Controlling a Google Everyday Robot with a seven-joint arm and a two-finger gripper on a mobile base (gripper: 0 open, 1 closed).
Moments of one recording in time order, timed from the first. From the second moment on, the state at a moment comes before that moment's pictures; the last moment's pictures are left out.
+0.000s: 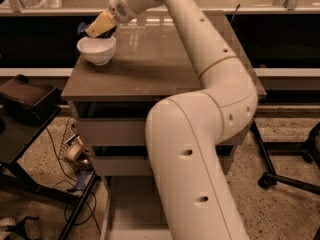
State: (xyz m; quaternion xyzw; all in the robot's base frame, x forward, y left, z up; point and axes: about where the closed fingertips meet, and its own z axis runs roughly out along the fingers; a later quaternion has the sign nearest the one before) arm 0.805 0.170 0.929 -0.53 0.71 0.27 0.38
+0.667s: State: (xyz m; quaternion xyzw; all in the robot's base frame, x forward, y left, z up) arm 0.799 0.197 0.907 -0.54 0.70 0.29 0.36
